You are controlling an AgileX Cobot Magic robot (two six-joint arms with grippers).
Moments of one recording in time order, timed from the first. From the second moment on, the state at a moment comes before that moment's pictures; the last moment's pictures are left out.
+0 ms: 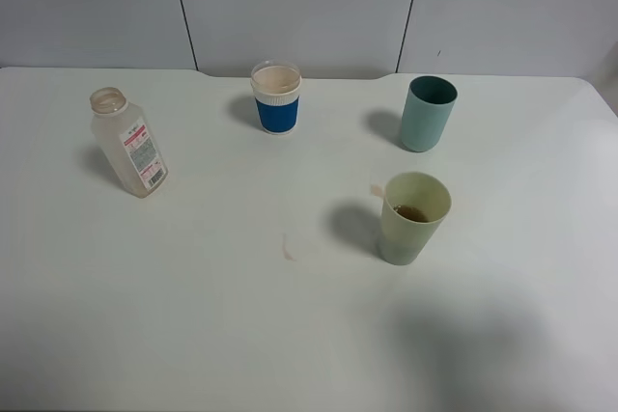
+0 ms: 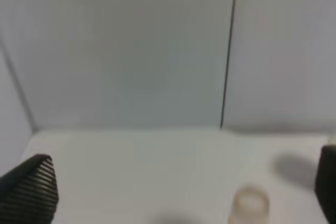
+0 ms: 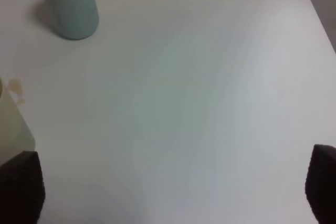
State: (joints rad) left arm -0.04 0.47 -0.66 0.10 0.43 -0.10; right arm -0.02 0.00 -0.50 -0.01 1.07 -0.02
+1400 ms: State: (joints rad) left arm -0.04 -0.01 -0.57 0.24 1.20 -0.19; right arm -0.02 0.00 -0.50 -0.01 1.07 -0.02
